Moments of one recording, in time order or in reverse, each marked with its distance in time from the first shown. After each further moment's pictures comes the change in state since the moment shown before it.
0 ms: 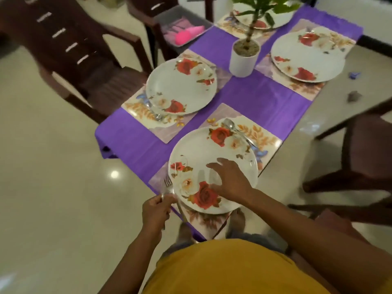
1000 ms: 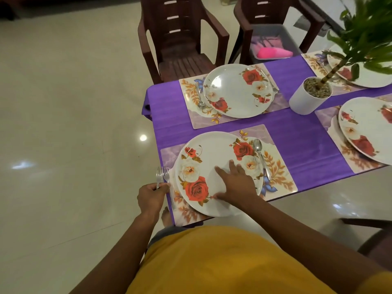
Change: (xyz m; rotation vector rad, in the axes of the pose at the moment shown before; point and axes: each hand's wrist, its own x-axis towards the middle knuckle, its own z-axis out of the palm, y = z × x) left_hand -0.028 -0.051 0.066 -0.174 0.591 -0.110; right_hand 0.034 0.031 -0.034 -0.655 -0.188 -0.351
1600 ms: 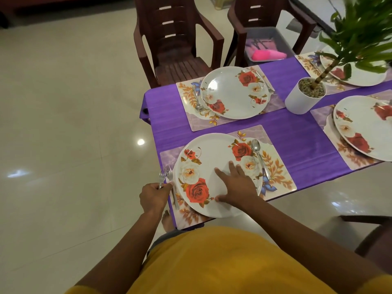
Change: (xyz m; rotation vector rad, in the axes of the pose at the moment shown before) left_hand 0.004 0.008 0.002 0.131 0.004 0.059; right_hand 0.000 0.002 0.006 0.016 -0.019 0.010
